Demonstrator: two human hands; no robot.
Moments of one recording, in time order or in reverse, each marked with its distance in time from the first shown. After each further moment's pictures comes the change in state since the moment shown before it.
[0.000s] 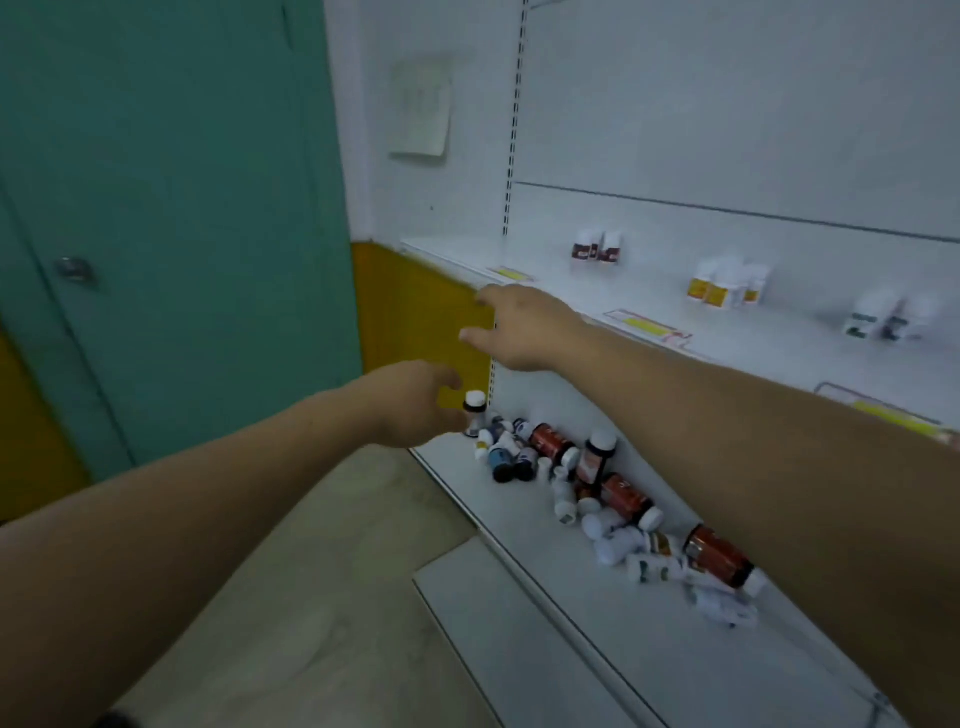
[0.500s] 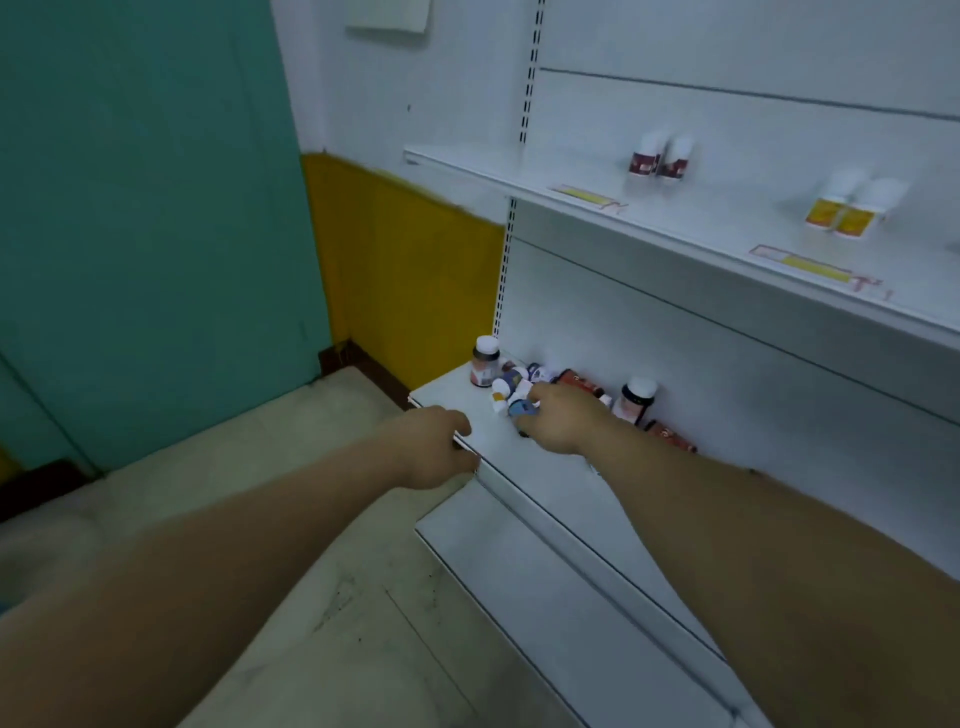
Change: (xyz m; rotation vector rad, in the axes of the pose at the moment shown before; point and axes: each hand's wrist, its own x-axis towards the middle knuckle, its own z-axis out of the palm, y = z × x) left_hand 0.086 -0.138 0.094 -0.044 -0.274 0.105; right_hand 0.051 0.010 0.196 0.128 -0.293 0.383
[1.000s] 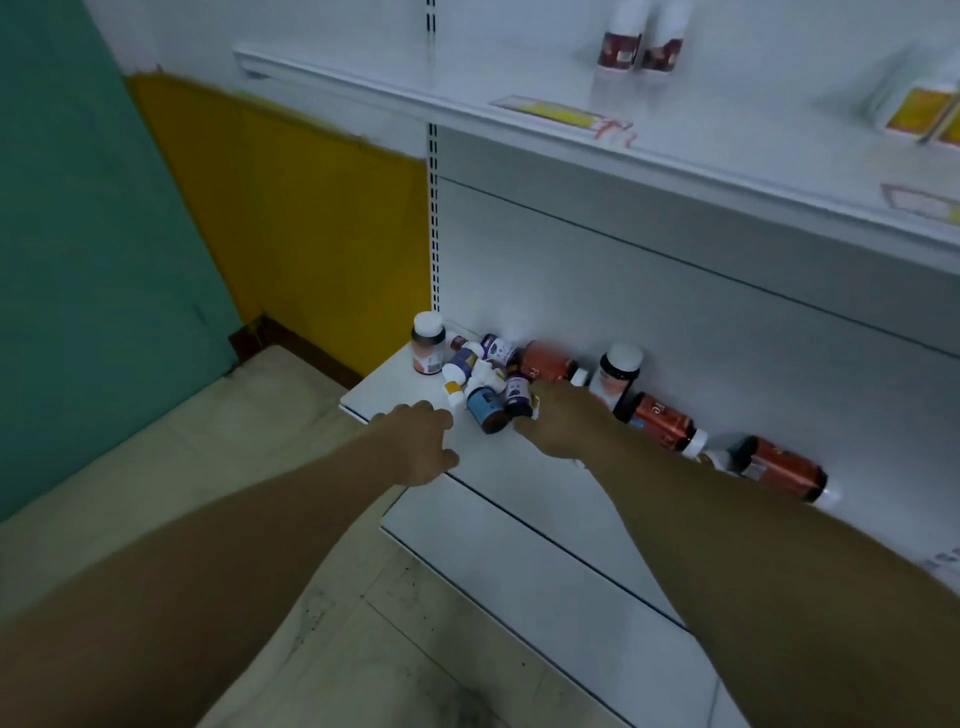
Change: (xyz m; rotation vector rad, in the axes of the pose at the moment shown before) left_hand 0.203 -0.030 0.038 0.216 -0.179 0.098; right_hand 0.121 0.086 0.052 0.007 -0.009 0.240
